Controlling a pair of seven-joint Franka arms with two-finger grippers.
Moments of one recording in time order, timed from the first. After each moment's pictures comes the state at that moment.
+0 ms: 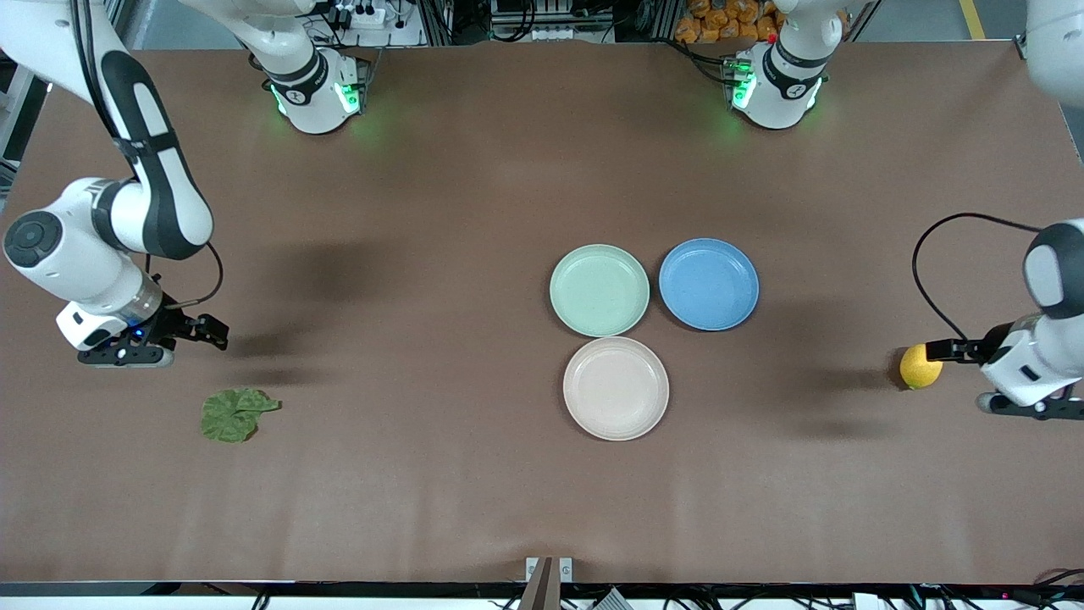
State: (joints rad) left arm 0.22 0.57 -0.09 -1.50 0.22 1.94 0.19; right arm -0.08 0.33 -0.07 -2.10 0.01 2.58 -0.16
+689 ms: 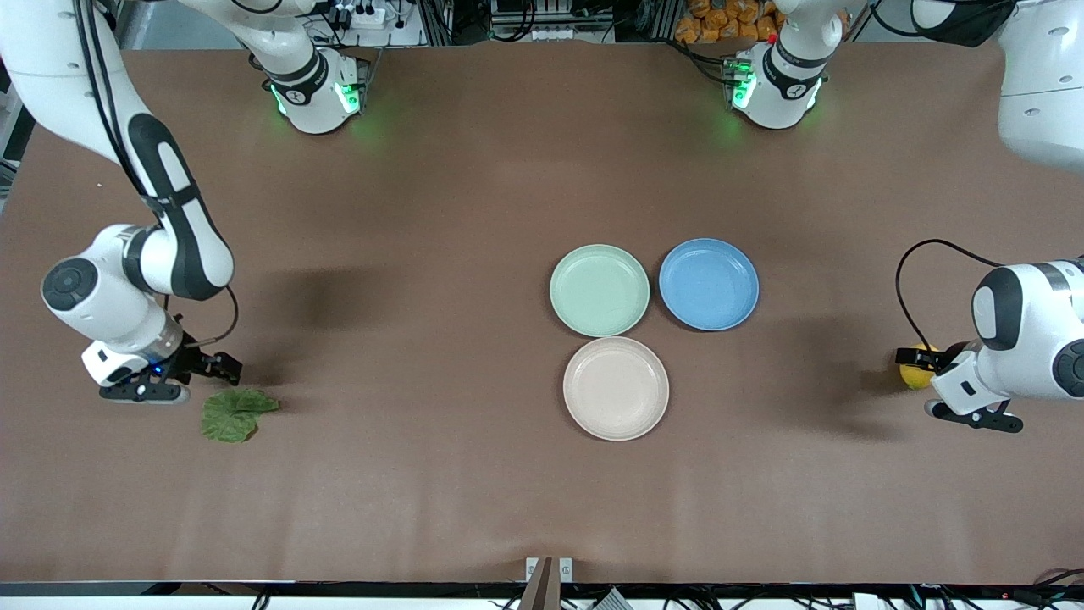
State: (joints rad) left arm 0.24 0.71 -0.09 -1.50 0.30 1.99 0.26; right arm -0.06 0.55 -0.06 -1.91 0.02 2.64 -0.06
